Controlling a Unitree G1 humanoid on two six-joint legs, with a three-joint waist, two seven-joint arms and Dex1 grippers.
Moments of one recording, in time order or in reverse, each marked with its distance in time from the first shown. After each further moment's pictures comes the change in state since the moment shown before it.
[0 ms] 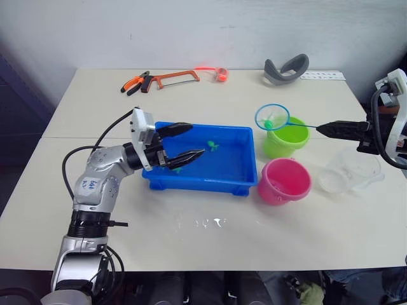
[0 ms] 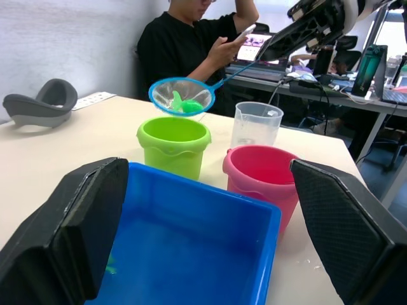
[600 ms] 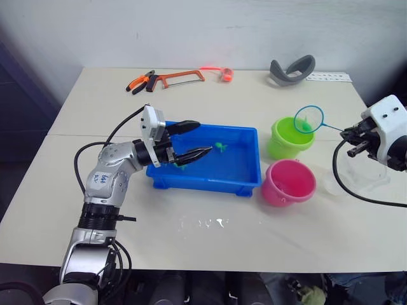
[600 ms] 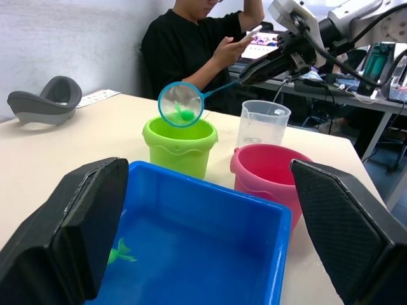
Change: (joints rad) left arm -0.038 -0.025 -0.014 0.074 0.027 -0.033 -0.018; right arm 0.377 -0.114 0.245 -0.016 -0.536 -0.975 0.036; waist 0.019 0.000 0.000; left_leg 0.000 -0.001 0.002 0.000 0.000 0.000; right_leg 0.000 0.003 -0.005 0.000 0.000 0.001
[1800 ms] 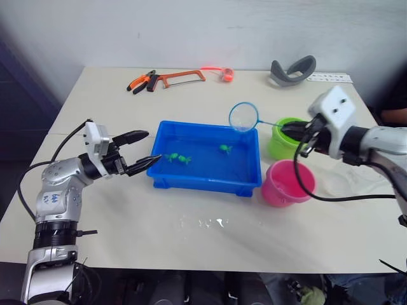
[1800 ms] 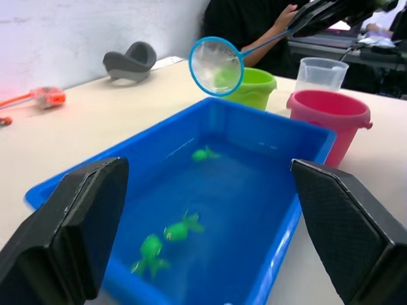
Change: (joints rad) left arm 0.209 0.228 0.216 0.098 -0.021 -0.158 -0.139; right arm -0.223 0.095 0.309 -0.258 0.041 0.107 0.030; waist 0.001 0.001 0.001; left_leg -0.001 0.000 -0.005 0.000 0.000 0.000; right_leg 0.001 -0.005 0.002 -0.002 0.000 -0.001
